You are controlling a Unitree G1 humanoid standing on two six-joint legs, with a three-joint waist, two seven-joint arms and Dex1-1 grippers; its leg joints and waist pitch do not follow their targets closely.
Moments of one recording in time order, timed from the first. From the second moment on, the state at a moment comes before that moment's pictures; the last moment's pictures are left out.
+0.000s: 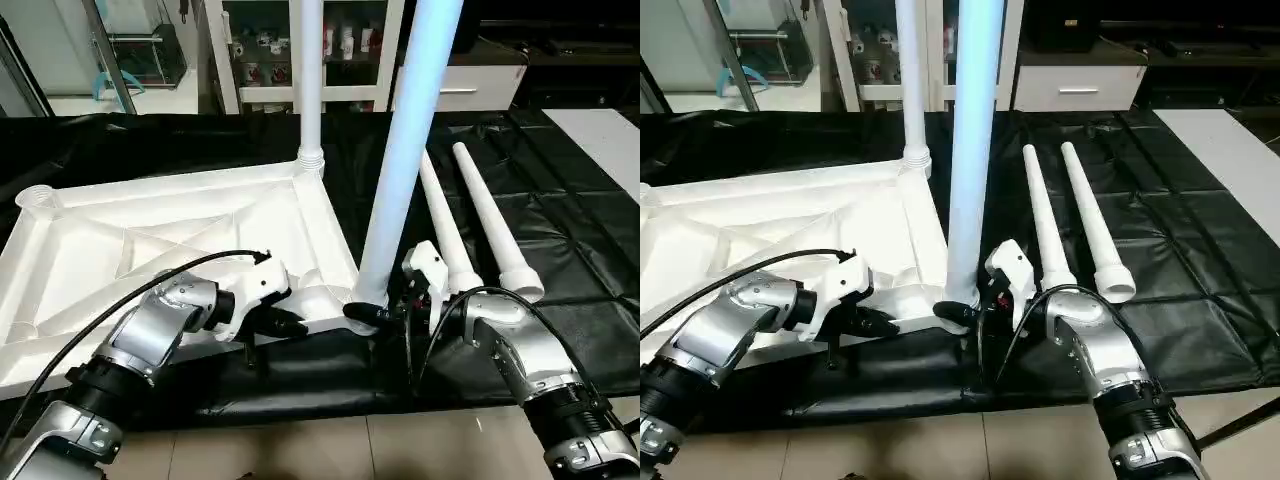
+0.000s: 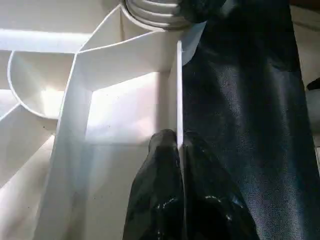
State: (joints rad) left arm -0.48 0.48 -0.35 0.32 -0.05 0.33 -1.18; right arm -0.41 -0.33 0.18 0.41 0.25 0.23 1.00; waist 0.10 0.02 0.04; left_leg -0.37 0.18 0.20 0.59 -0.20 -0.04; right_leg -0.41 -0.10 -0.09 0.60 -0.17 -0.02
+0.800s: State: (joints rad) left arm -0.76 0.08 -0.29 0.75 0.05 0.42 -0.59; right arm -0.75 0.00 -0.06 0.98 0.20 0.07 0.01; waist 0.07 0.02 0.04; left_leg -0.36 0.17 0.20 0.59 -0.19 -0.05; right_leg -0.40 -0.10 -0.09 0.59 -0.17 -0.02
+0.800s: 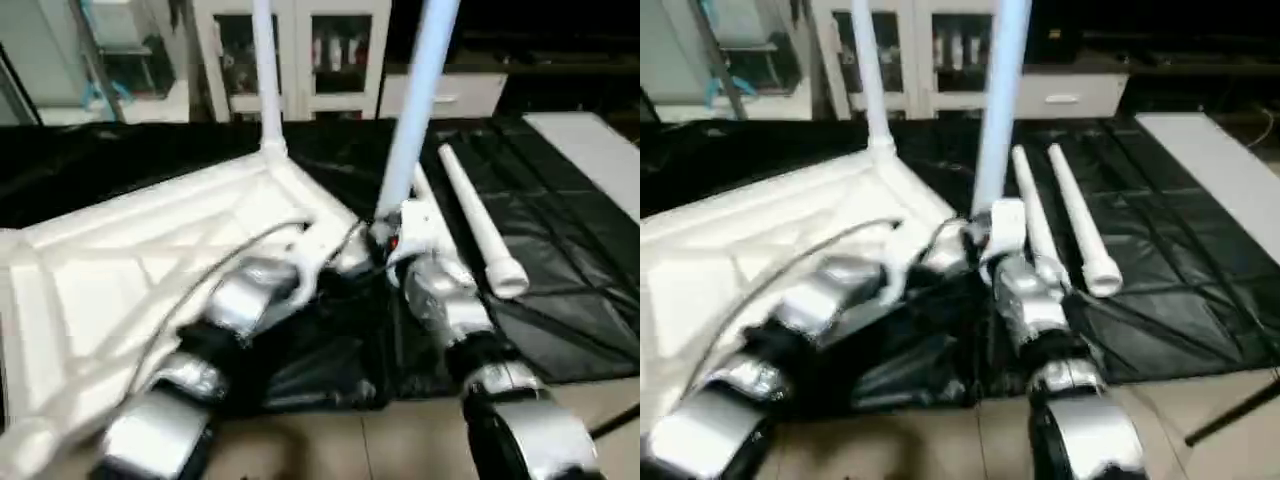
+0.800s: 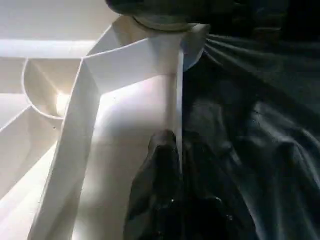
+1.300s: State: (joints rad) left arm -0.80 0.07 -0.31 0.86 0.09 0.27 -0.57; right arm -0.78 0.01 -0.11 1.07 0.19 -0.07 0.02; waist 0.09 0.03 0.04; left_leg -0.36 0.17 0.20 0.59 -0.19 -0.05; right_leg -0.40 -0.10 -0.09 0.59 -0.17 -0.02
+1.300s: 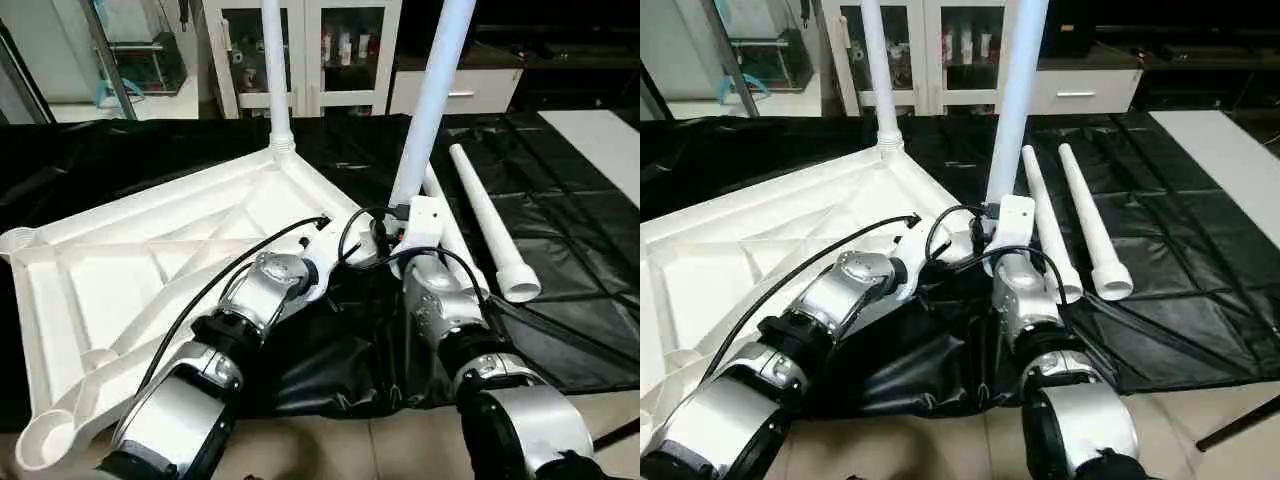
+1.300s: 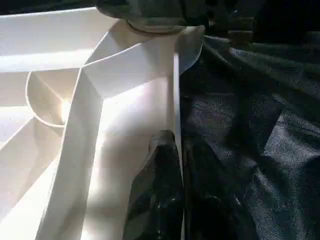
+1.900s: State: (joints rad) left arm -0.83 0.05 -0.15 0.91 -0.01 0.02 -0.52; right arm -0.42 -0.05 -0.03 0.46 0.17 -0.09 0.16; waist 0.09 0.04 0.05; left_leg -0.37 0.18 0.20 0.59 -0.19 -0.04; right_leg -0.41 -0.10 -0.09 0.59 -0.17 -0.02
